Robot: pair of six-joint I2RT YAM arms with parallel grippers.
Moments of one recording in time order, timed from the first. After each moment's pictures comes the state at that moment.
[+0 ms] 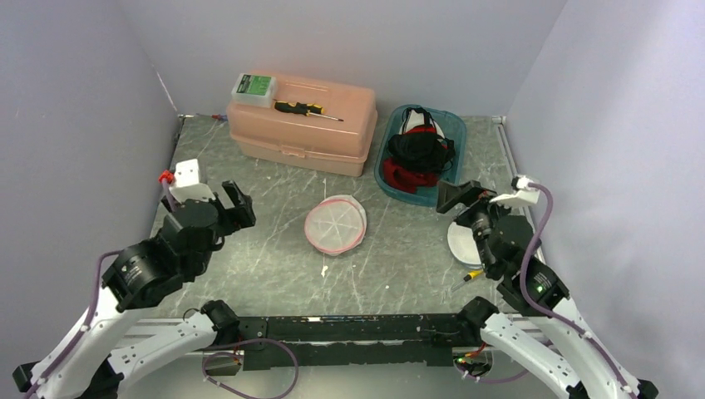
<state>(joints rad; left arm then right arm) -0.80 0.68 1.16 -0.92 -0.76 -0.60 0.67 0.48 0.79 -0.37 0.62 0.54</state>
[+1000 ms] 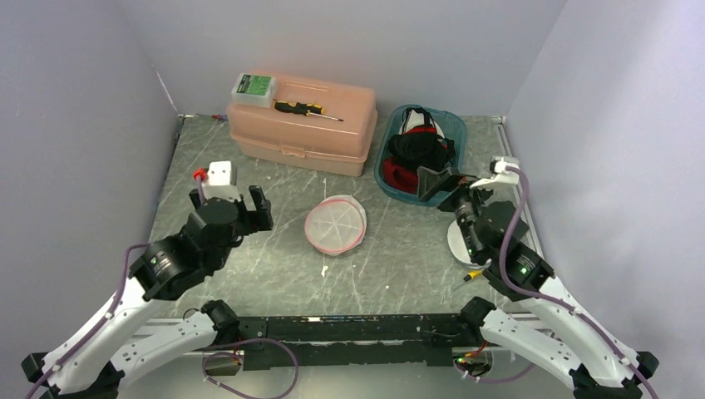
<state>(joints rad) -0.80 0.72 1.05 -0.82 -0.68 -0.48 0.74 0.67 0.86 -0.18 0.60 0.42</state>
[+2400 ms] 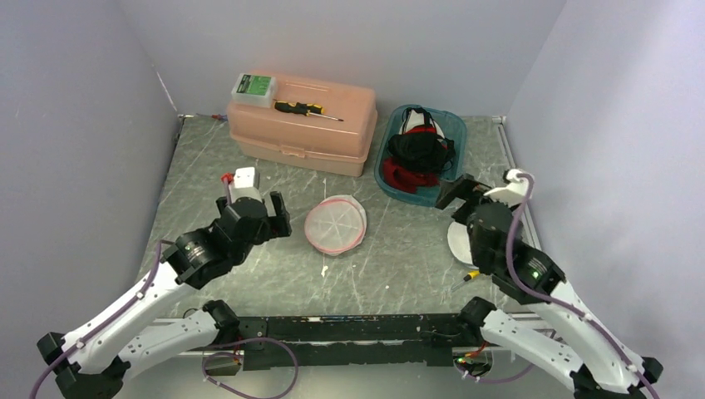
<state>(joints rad) -0.80 0.78 0.90 -0.73 -0.57 -0.65 0.76 0.68 0.93 -0.54 0.86 0.60</state>
